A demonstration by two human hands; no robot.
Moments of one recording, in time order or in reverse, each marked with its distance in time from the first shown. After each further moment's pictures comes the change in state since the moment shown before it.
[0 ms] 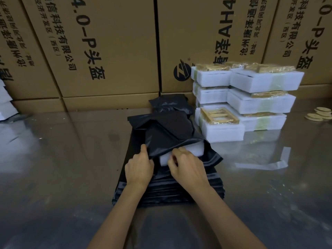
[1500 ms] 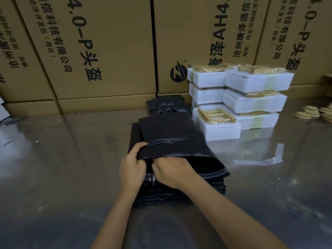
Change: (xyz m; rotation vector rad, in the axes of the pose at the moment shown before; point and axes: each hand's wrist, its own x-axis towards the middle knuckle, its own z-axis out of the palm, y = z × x) left_hand -0.016 -0.022 -0.026 -0.646 0.086 0.011; right_hand 0.010 -0.045 -0.005 -0.066 -0.415 -0.175
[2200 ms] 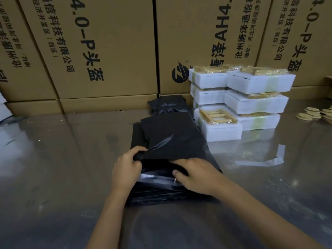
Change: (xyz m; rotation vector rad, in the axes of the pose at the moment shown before) left_hand 0.008 -0.006 -0.022 0.131 -0.091 -0.006; right_hand -0.046 0.043 -0.020 0.070 -0.025 0.051
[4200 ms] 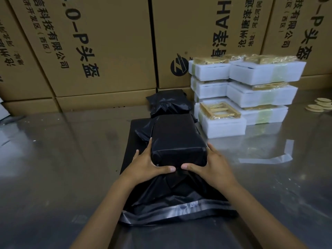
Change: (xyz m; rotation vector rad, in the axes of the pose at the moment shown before) left_hand 0.040 -0.010 0.049 0.145 -0.548 0.130; right_hand 0.012 0.075 0.037 0.354 0.361 0.312
